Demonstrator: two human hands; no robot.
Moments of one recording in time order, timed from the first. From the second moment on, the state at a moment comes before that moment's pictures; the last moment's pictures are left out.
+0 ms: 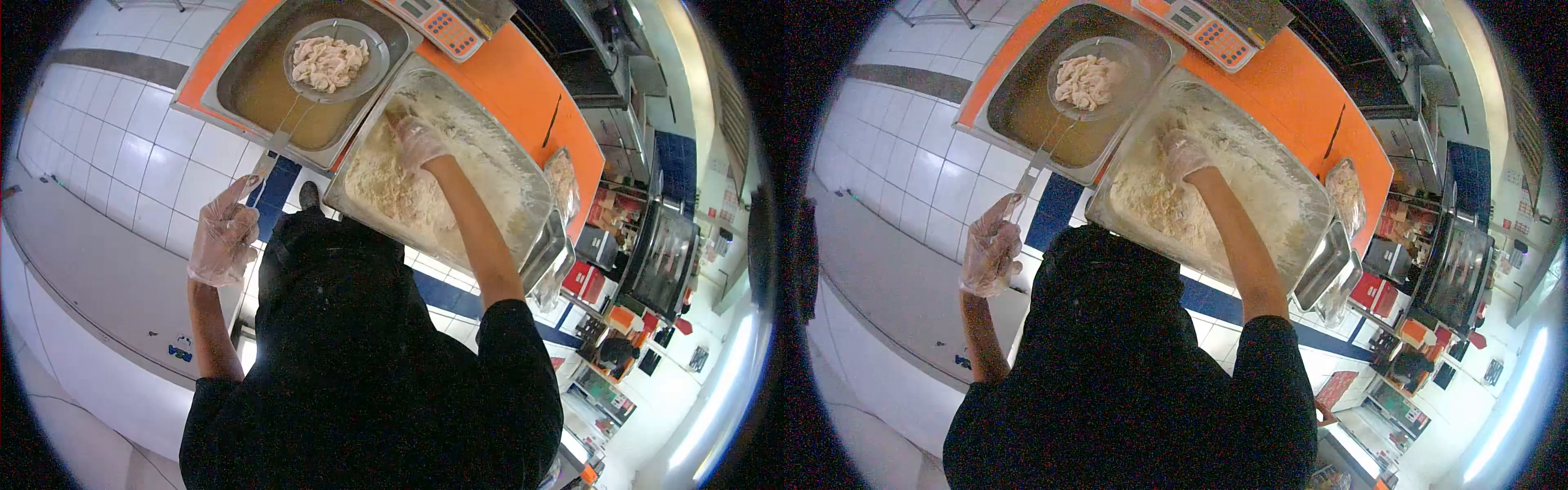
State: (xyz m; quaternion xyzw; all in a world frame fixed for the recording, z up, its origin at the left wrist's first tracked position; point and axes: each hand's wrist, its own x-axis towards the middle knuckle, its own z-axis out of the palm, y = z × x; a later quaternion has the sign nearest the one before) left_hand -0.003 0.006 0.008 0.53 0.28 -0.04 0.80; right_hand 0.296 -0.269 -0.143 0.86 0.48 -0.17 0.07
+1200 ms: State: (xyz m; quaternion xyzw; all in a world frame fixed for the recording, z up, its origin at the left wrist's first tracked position) left_hand -0.008 0.004 -0.001 0.58 0.27 -0.07 0.77; right_hand 0.326 -0.175 0.008 0.84 0.46 0.05 -0.28
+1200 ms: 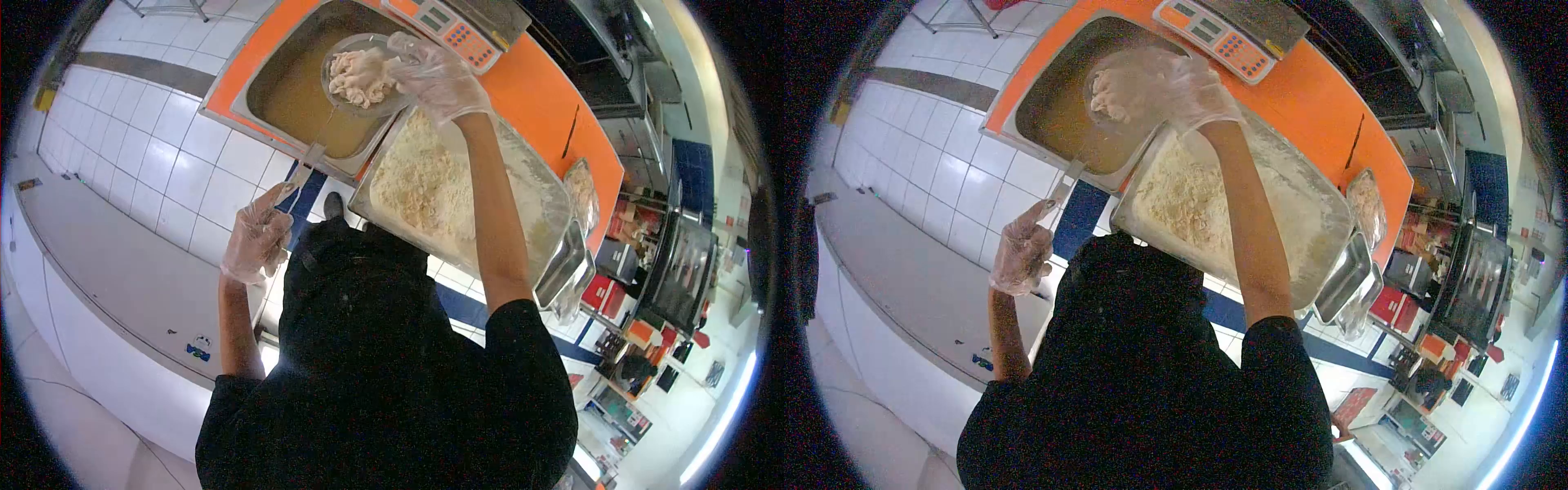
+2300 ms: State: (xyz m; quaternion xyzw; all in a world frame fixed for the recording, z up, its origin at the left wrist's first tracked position) left_hand -0.009 -0.004 -0.005 0.53 0.24 -0.05 0.81; right_hand 0.202 -0.374 -0.160 0.86 0.46 -0.06 0.20
